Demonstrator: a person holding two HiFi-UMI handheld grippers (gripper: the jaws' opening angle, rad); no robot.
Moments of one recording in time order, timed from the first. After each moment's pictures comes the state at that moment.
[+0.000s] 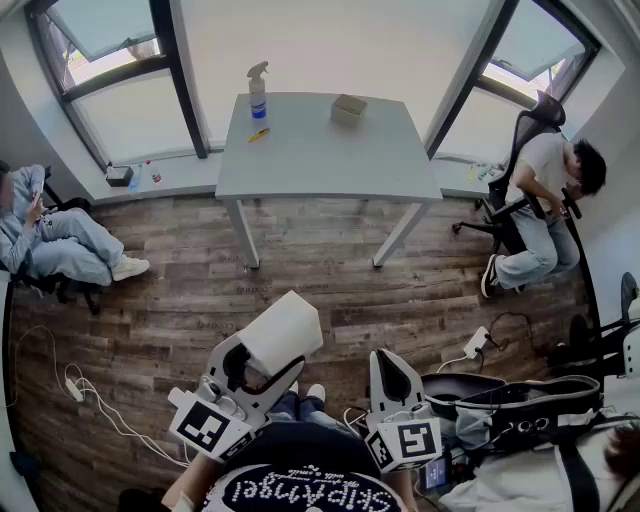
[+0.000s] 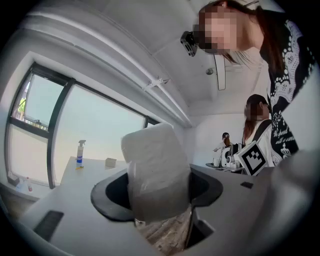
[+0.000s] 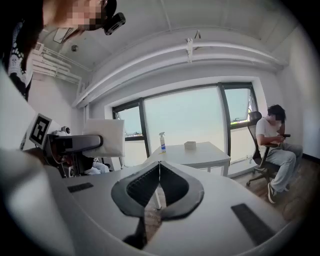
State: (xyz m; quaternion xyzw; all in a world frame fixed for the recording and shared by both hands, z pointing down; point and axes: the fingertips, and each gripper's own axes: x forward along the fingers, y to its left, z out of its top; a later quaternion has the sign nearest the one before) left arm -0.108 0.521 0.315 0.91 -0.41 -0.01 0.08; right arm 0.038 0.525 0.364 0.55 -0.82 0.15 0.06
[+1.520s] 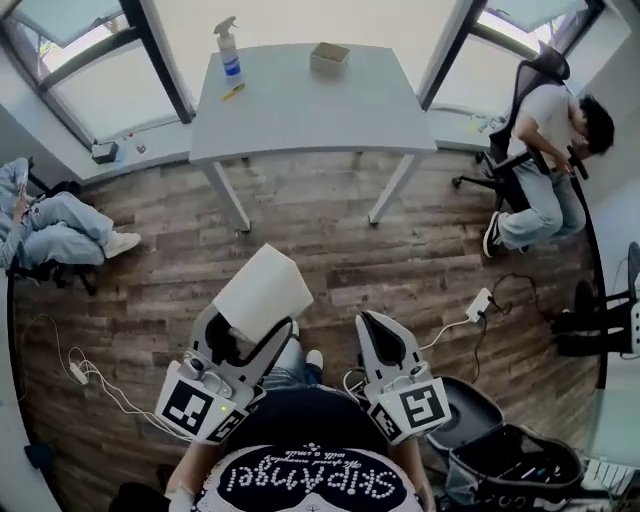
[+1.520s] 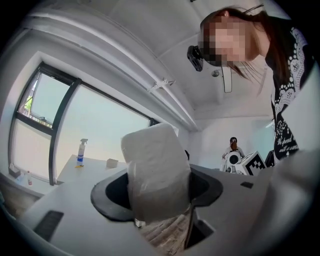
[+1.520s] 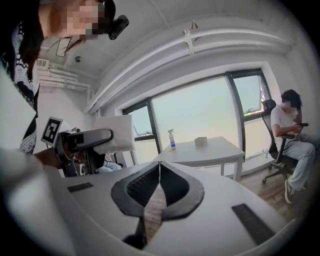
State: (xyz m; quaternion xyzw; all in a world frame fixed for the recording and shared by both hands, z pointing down) left arm -0.066 0.489 0.320 0.89 -0.44 -0.03 0.10; right arm 0.067 0.500 0.388 0.47 -0.87 0.16 0.06
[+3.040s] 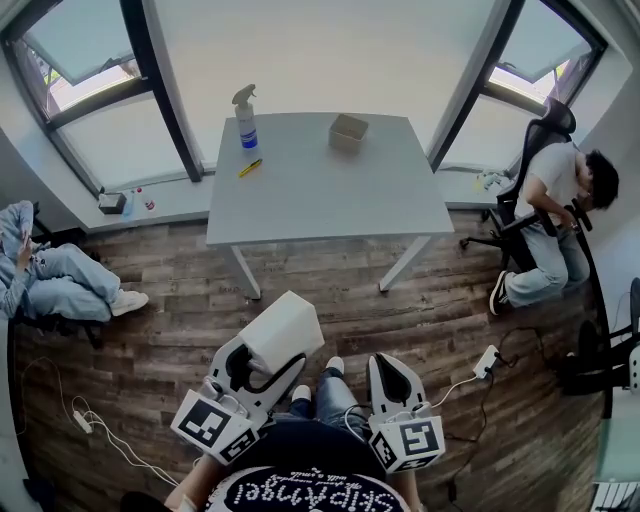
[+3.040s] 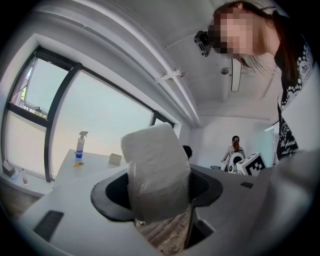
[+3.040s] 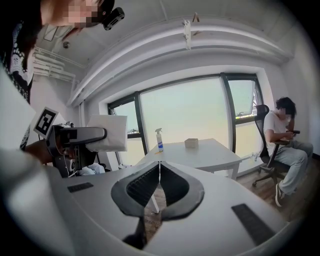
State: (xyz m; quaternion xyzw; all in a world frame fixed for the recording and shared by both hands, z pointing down) left arm -0.119 0.375 0.332 0.90 -0.41 -0.01 0.14; right arm 0.029 0.393 0.392 0.54 -0.82 0.16 0.08
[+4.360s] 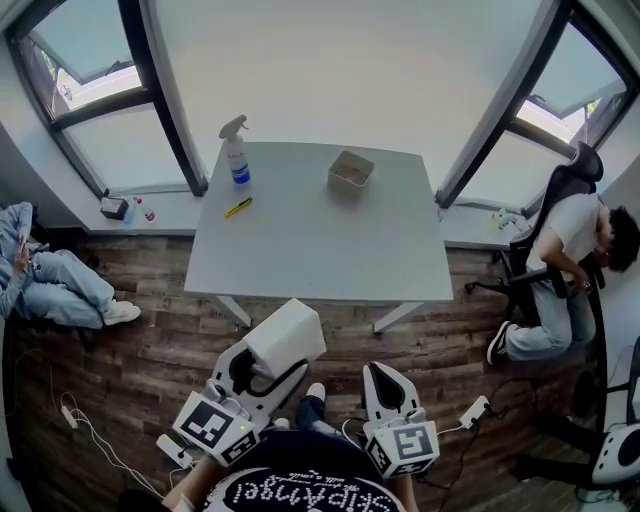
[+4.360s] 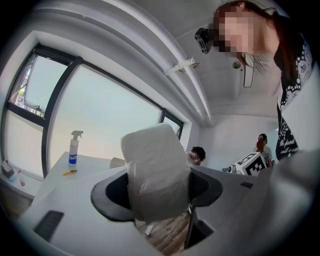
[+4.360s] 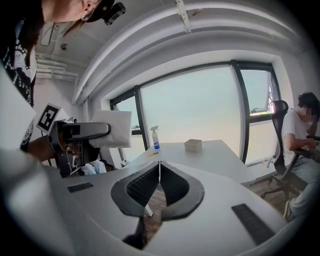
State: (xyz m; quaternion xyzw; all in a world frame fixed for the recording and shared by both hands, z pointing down) left arm -0.061 0.219 0.336 0.88 -0.45 0.00 0.15; right arm 0.076 0.227 0.401 0.48 -0.85 0.17 0.11
